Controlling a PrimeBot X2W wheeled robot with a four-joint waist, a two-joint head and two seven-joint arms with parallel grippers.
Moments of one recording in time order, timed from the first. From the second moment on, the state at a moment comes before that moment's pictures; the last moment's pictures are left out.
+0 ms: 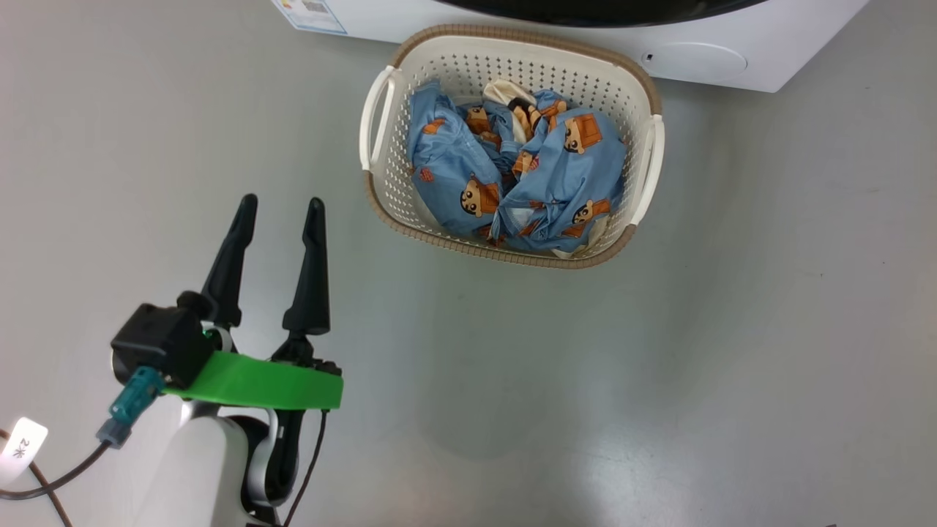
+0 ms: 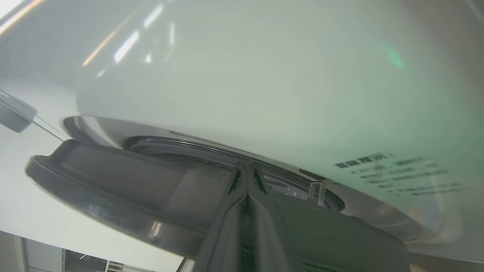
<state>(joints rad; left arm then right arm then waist) -0.35 0.03 -0.20 0.07 -0.34 -0.02 -0.26 -1.35 -0.52 0.21 0.72 1.56 0.13 0.47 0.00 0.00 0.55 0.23</state>
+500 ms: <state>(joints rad) -0.34 0.03 -0.18 0.08 -0.34 -0.01 -0.26 -1.25 -0.51 0.25 0.69 1.57 0.13 0.56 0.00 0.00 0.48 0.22</state>
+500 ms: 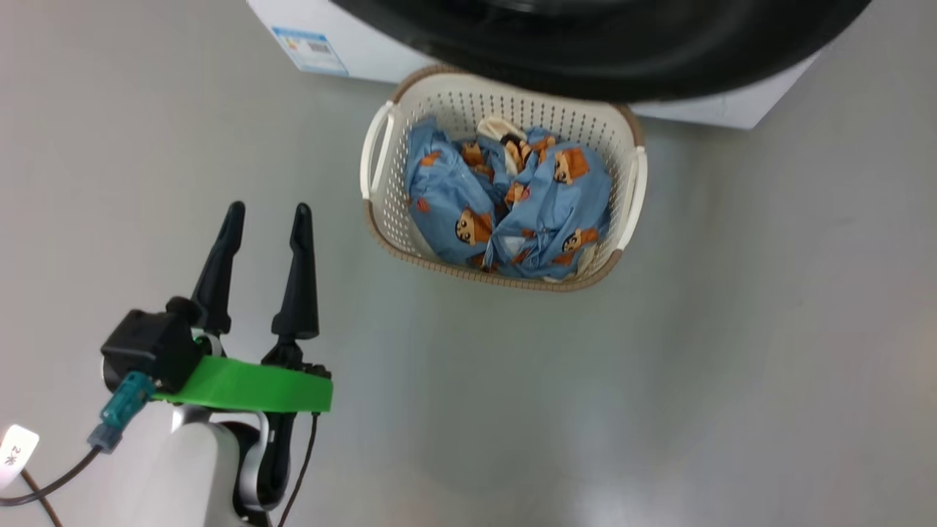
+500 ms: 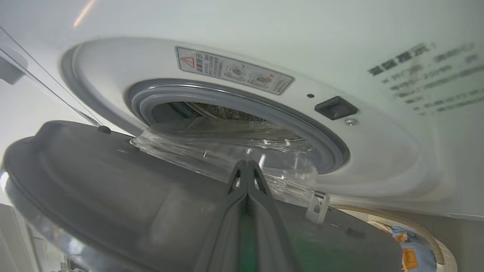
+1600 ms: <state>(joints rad) -0.10 0.04 -0.06 0.16 -0.27 -0.08 -0.26 -0.65 -0.35 0.27 0.50 1.67 0.13 0.66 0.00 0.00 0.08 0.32</state>
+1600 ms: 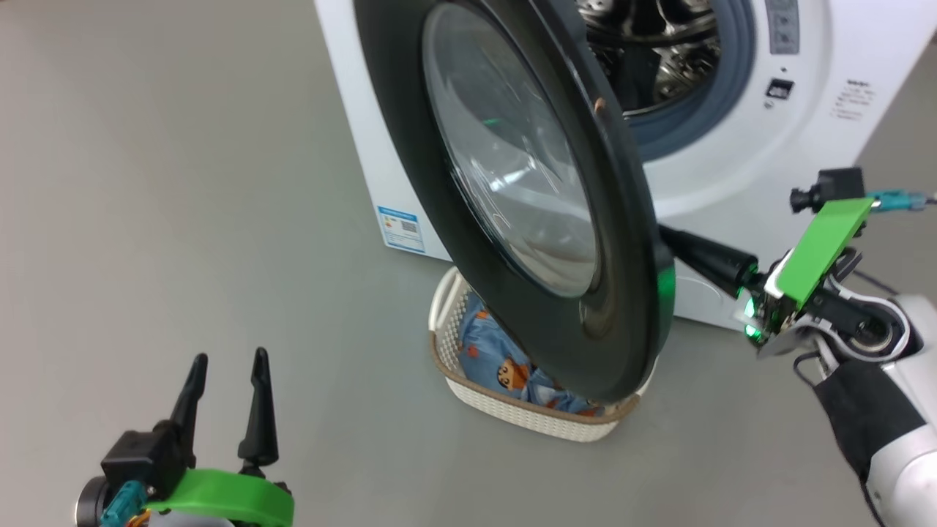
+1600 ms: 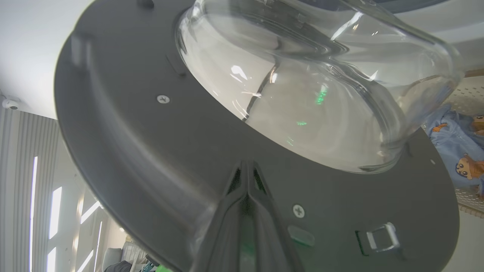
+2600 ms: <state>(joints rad) -0.07 0.07 -0.07 0.19 -0.27 -0.08 -0.26 -0.57 -0.27 0.26 0.47 1.66 0.13 0.71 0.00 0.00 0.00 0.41</state>
